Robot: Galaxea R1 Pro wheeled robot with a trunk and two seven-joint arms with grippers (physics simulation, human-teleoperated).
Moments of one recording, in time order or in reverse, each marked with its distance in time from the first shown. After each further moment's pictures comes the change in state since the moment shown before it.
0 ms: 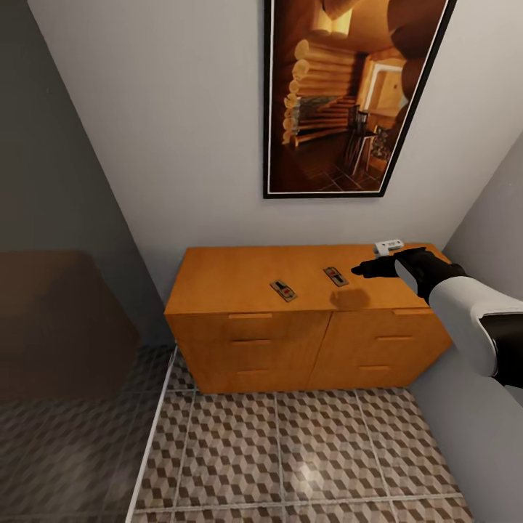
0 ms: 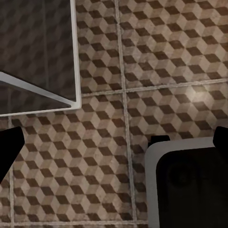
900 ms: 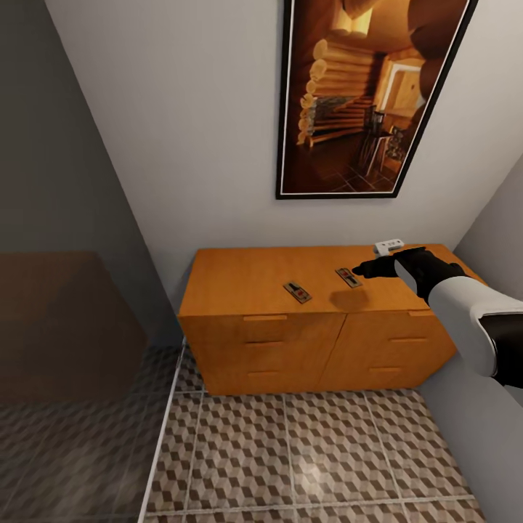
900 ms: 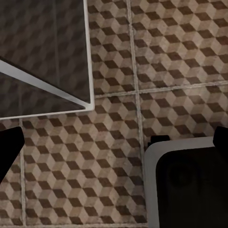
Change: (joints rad) left arm 0.000 0.000 -0.001 0.000 0.000 0.000 -0.001; right arm 0.000 0.002 0.000 -0.001 0.017 0.000 -0.008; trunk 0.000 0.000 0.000
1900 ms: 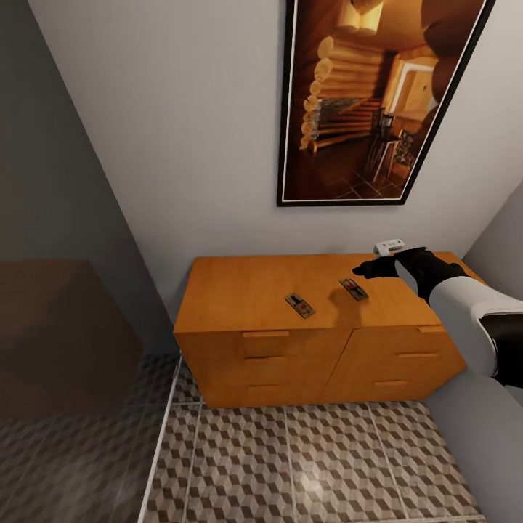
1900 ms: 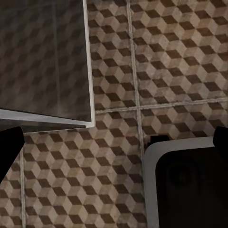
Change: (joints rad) left arm 0.000 -0.001 0.000 0.000 0.000 0.000 0.000; right arm 0.000 -0.003 -0.001 0.002 0.000 0.000 0.003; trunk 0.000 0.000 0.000
